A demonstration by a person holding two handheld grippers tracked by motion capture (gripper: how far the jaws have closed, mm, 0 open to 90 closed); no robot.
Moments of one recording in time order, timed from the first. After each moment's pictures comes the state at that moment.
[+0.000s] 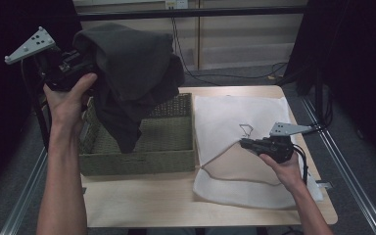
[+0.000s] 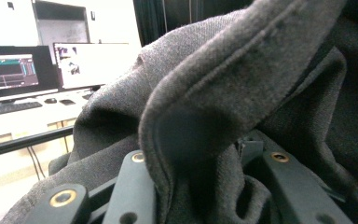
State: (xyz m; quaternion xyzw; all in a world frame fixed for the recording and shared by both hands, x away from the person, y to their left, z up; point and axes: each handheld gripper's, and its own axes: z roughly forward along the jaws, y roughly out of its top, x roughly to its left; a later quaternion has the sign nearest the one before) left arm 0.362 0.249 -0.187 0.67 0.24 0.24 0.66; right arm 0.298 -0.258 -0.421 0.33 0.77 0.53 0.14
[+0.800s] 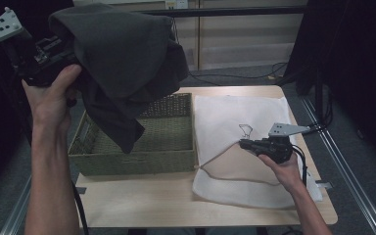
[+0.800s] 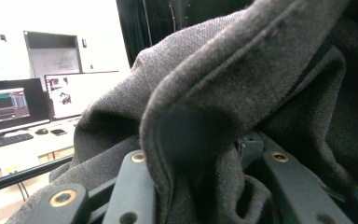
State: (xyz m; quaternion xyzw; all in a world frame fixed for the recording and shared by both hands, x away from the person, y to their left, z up) left arm 0.325 0.248 -0.146 0.65 0.19 0.25 0.69; right arm 0.298 -0.256 -0.423 0.33 0.77 0.53 0.14
